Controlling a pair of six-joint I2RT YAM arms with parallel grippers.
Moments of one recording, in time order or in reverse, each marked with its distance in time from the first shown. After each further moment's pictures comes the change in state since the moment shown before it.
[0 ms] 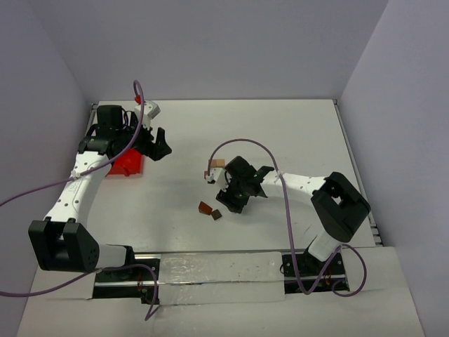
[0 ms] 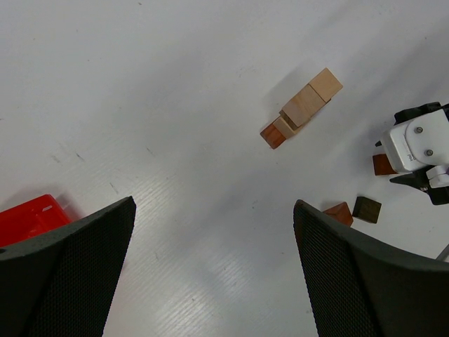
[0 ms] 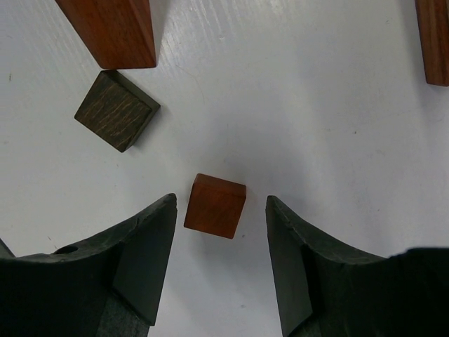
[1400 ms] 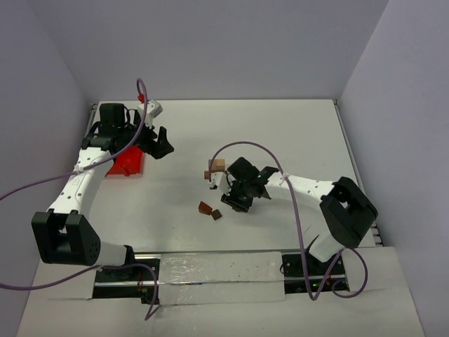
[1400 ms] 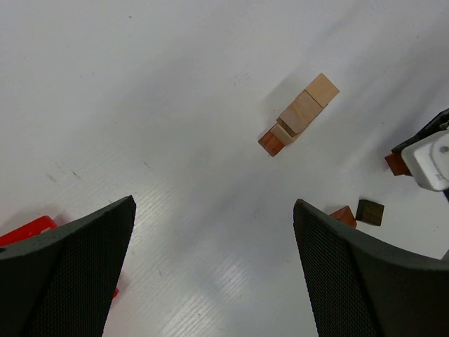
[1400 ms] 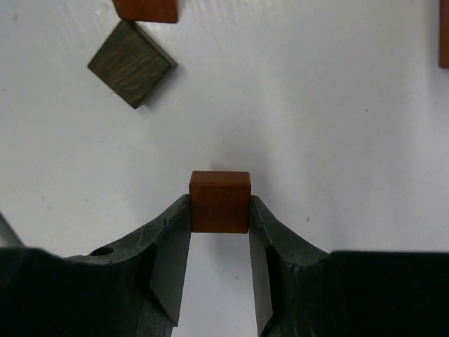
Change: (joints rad) left arm 0.000 0.048 0.010 0.038 0.051 0.028; right arm 0.003 -0.058 -0.014 -0.083 0.005 -0.114
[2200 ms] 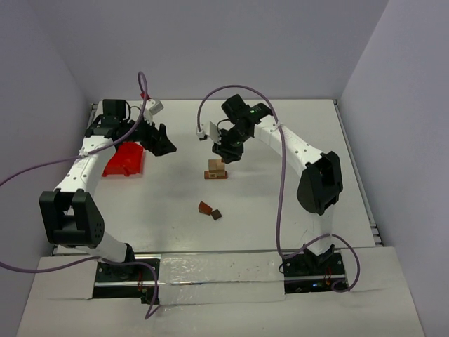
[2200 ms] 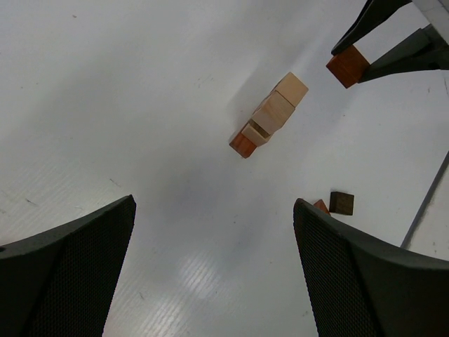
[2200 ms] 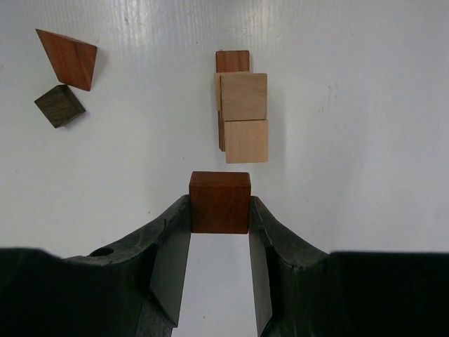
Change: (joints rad) left arm 0.033 0.147 0.085 -0.058 0.181 0.044; right arm -0.200 0.369 0.920 -0.593 -0.191 -0.430
